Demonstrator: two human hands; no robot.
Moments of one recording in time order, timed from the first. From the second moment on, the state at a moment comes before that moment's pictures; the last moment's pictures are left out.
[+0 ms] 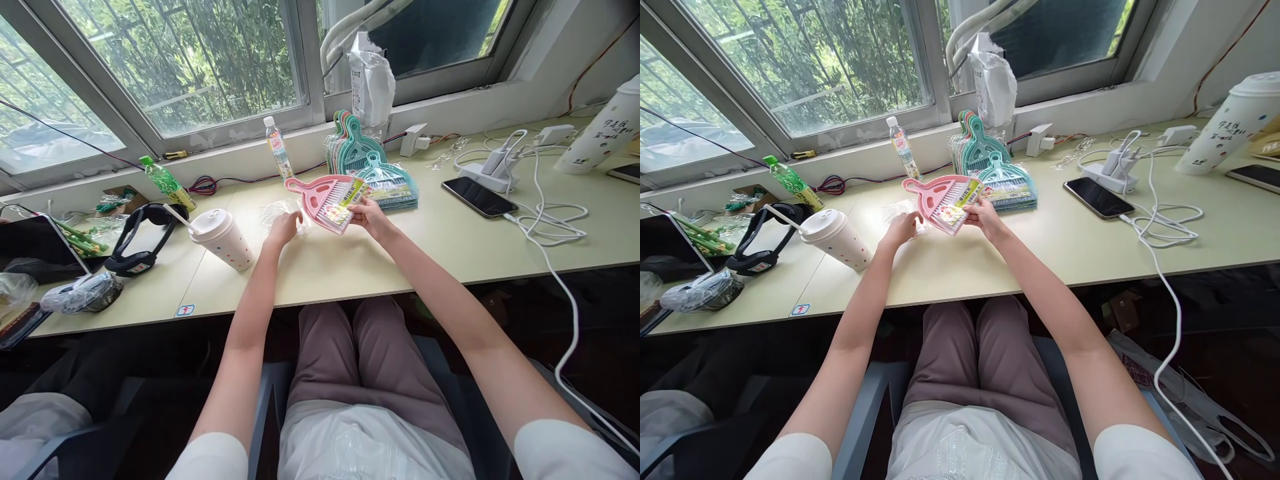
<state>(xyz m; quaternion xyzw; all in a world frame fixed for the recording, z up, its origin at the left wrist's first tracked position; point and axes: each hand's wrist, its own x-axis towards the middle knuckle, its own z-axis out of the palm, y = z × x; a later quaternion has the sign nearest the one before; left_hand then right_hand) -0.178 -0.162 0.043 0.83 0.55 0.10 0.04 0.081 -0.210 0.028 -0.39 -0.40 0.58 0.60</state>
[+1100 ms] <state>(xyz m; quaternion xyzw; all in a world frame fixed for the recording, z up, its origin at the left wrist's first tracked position) -0.177 -0.172 0.056 0.61 0.64 0.47 -0.08 0.075 -0.208 0.020 -0.39 -0.46 0.53 0.60</state>
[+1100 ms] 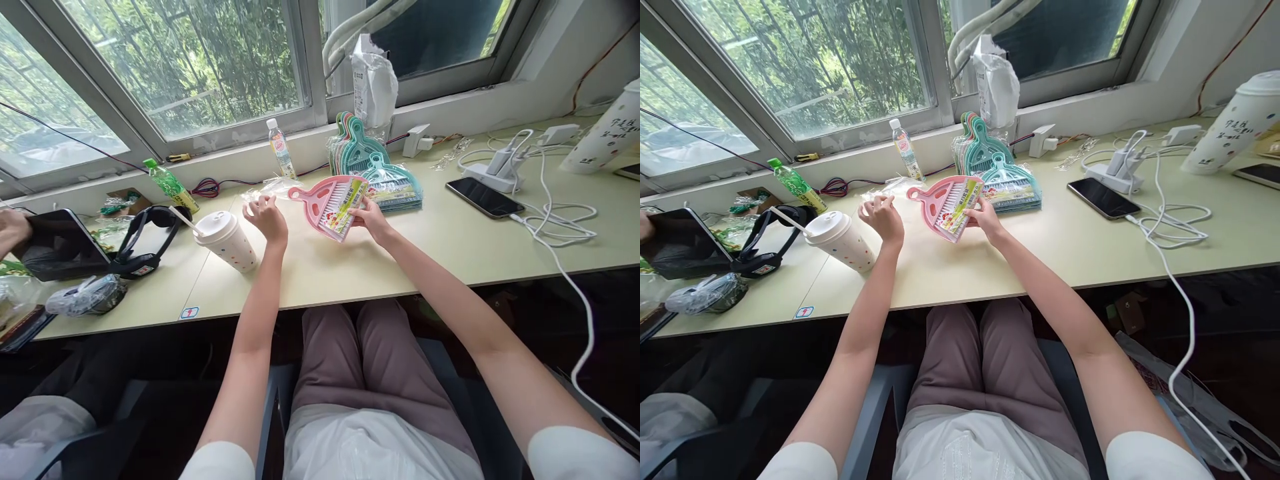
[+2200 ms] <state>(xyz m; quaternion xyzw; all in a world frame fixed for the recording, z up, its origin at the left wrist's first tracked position) -0.163 -0.164 0.058 0.51 0.34 0.55 0.57 0.062 -0.216 0.023 -0.35 -0.44 0.52 0.64</state>
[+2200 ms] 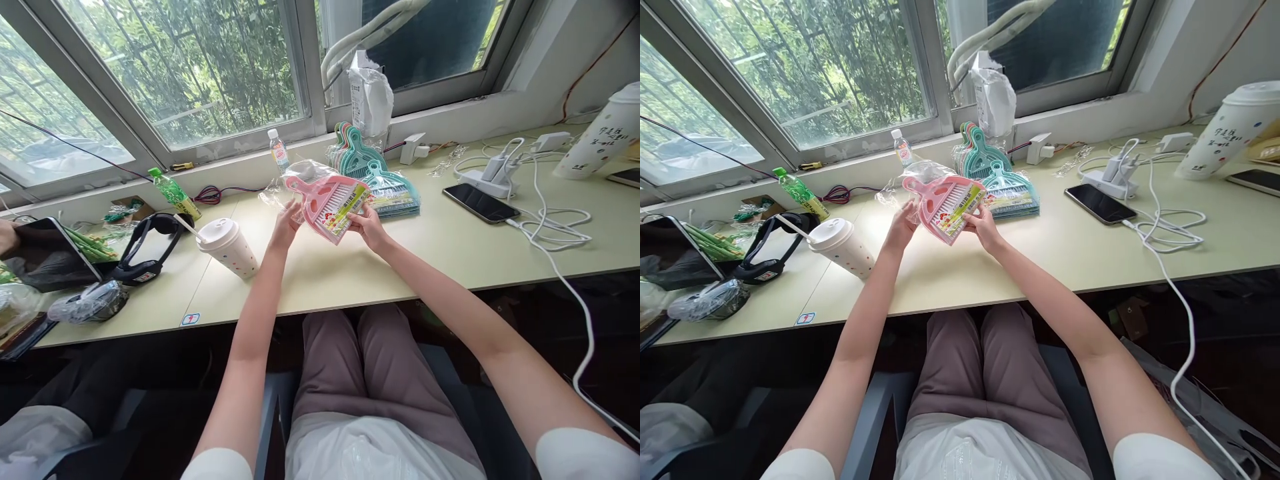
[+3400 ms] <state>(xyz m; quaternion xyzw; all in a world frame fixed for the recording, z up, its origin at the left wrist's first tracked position) -0.107 -0.188 0.025 0.55 0.28 0.44 0.66 0.057 -0.225 0.033 -0.40 -0.44 0.44 0.67</state>
